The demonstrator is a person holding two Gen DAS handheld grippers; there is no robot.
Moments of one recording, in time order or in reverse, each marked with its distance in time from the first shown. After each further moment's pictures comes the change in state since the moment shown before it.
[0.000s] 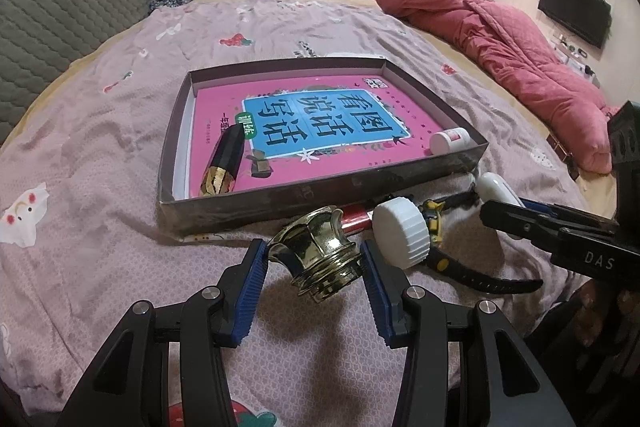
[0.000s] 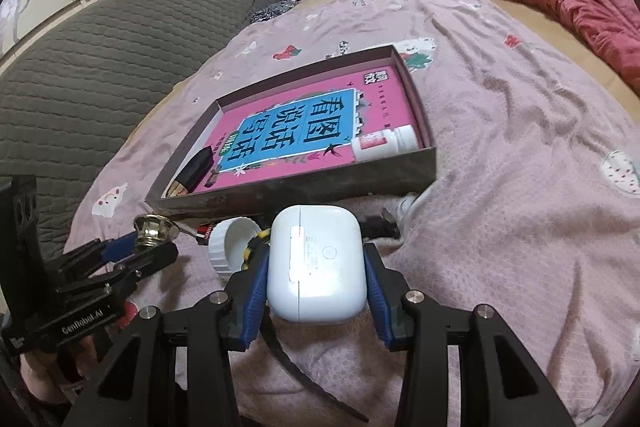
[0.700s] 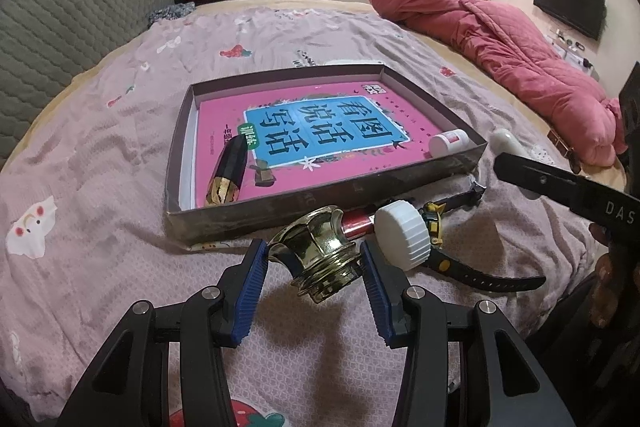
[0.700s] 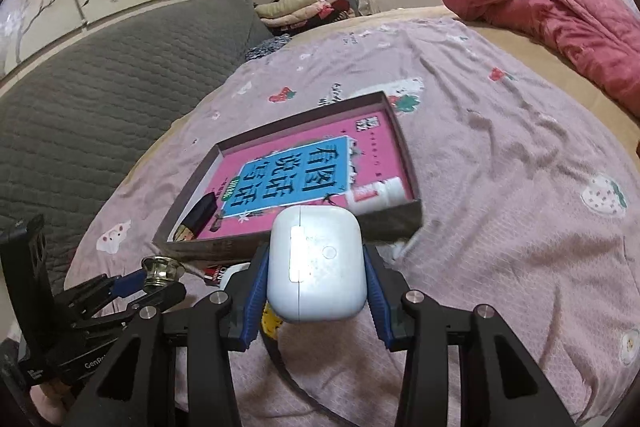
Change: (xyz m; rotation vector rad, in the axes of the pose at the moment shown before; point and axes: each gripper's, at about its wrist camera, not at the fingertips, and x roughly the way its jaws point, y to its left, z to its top) left arm -0.008 -0.005 -0.003 0.037 -0.033 0.022; right arm -0.020 0.006 0.014 0.013 -0.131 -0.016
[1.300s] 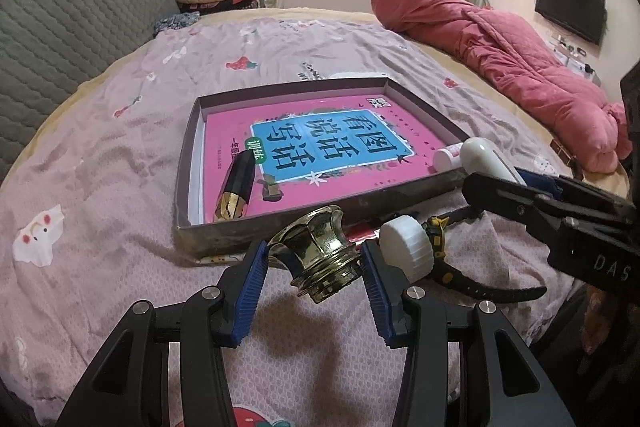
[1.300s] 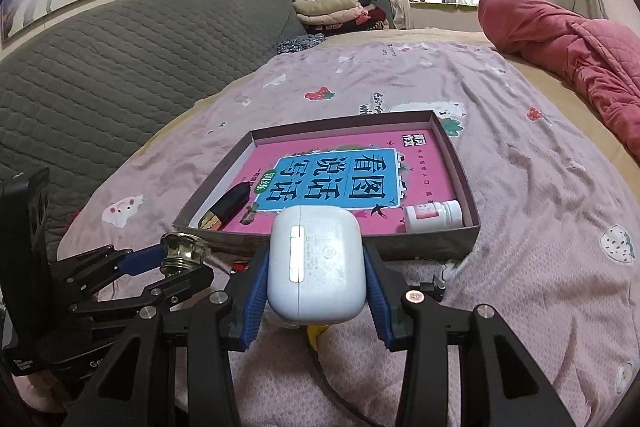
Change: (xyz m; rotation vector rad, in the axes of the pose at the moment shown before) left arm -0.006 0.003 0.004 -0.012 -0.035 0.012; right arm 0.011 0.047 -0.002 -0.153 -0.012 0.005
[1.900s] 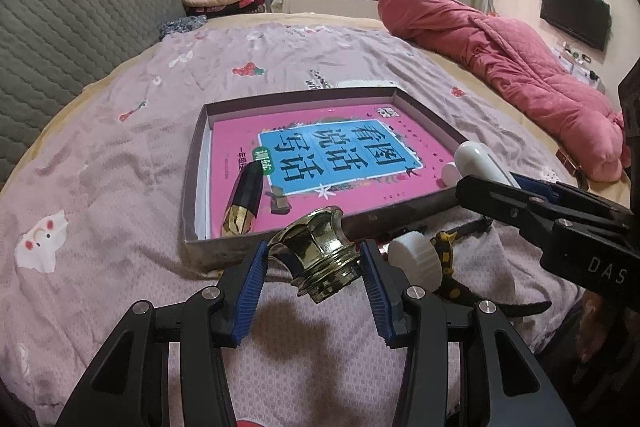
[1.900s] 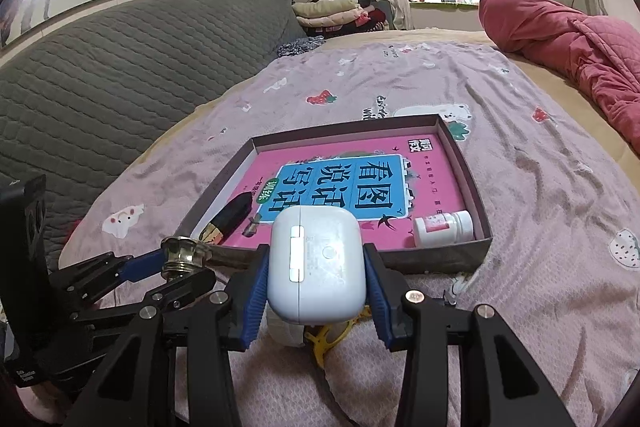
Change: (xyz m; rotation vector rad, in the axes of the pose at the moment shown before) left arm 0.004 0.003 0.009 -0.010 -0.023 0.021; right arm 0.010 0.000 0.008 0.020 -0.008 0.017
